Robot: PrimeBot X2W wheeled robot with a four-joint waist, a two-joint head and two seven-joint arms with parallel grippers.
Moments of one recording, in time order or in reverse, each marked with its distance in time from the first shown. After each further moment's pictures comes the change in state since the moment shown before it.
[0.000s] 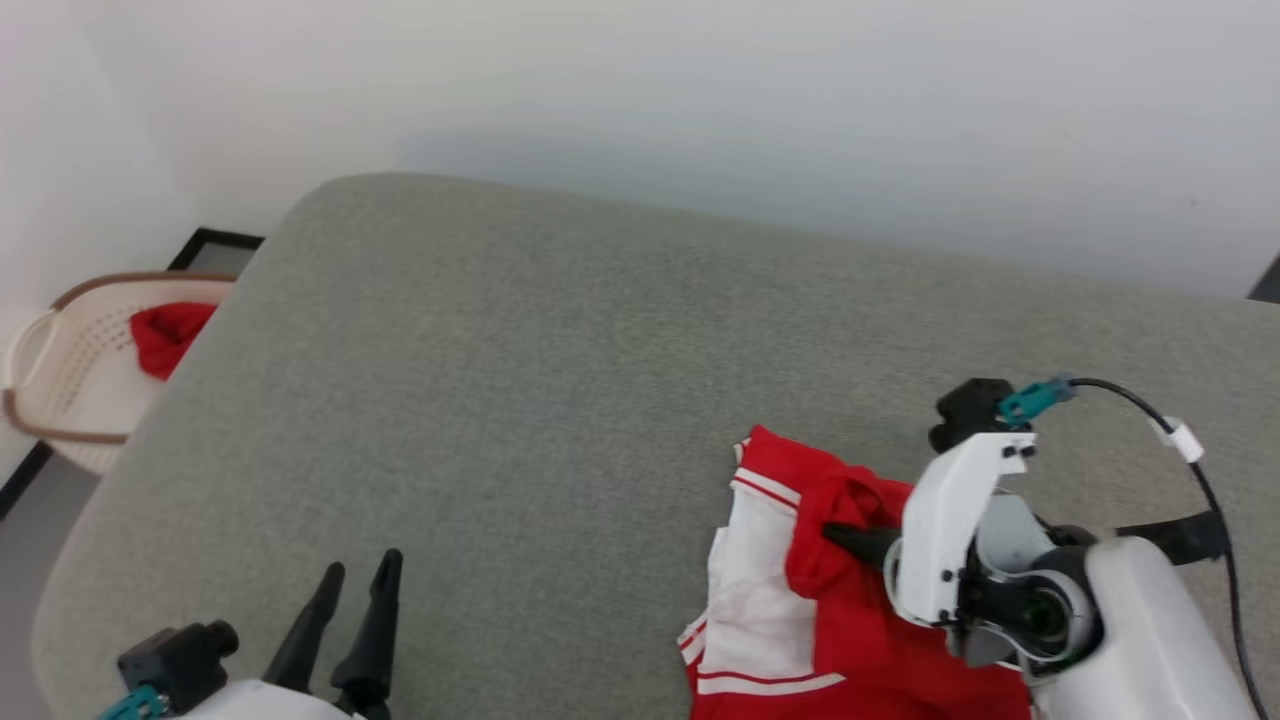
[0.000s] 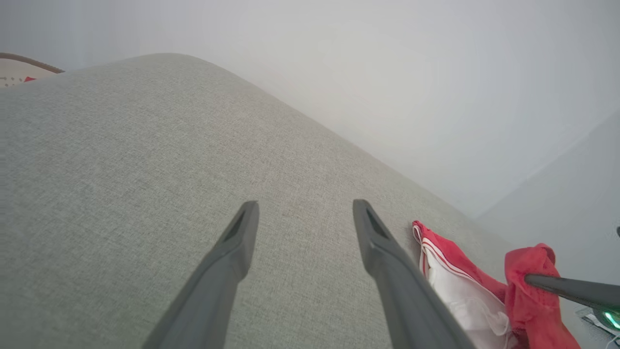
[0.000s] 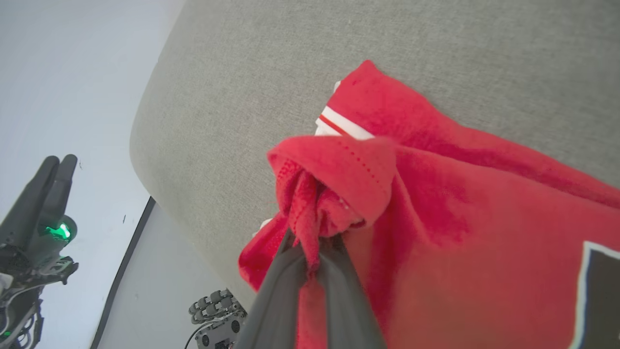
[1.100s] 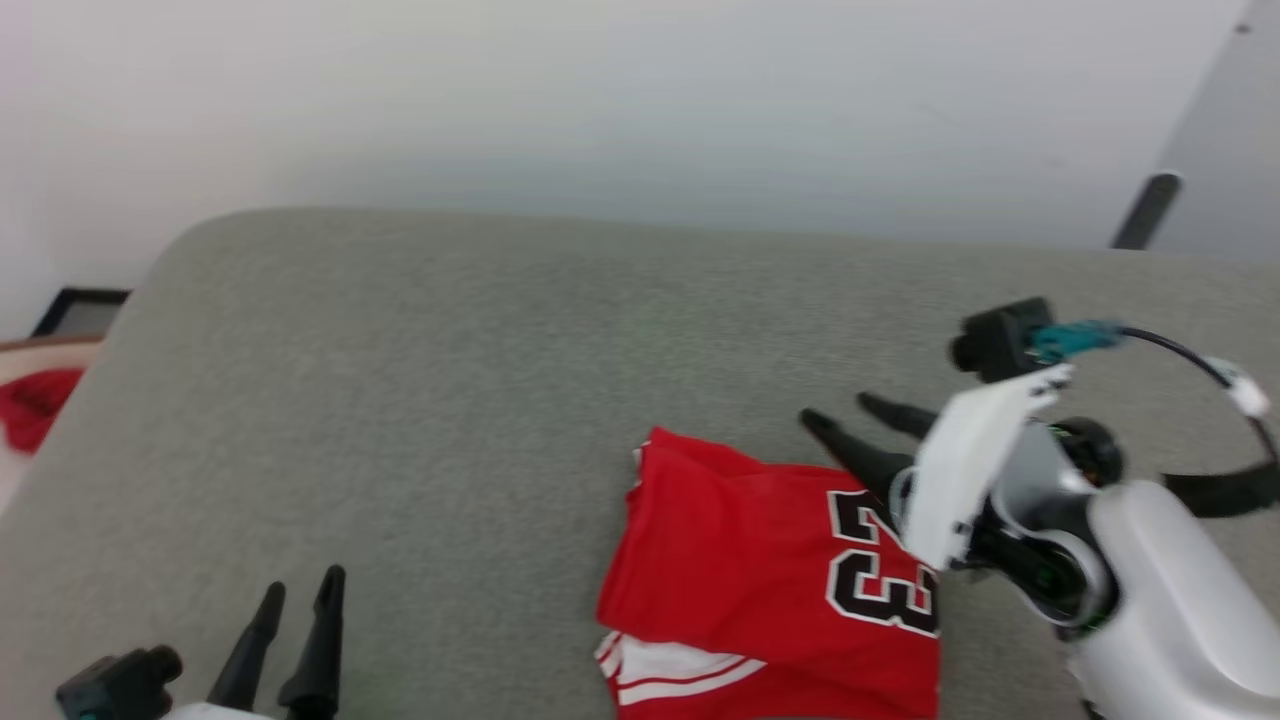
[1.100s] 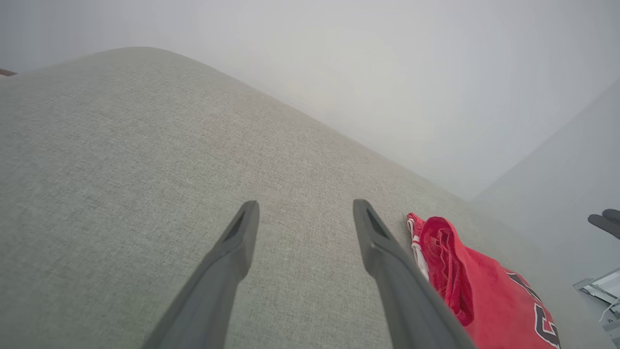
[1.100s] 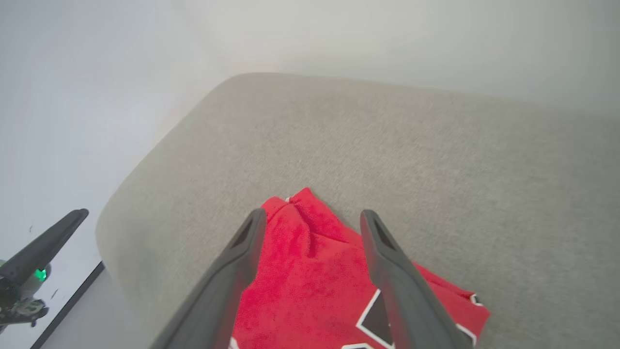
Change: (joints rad) left arm 0.042 0.028 0.056 0.006 0.004 0.011 -0.023; right arm -0.121 -0.149 0.220 -0.008 0.085 0.000 -0.361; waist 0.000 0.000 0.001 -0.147
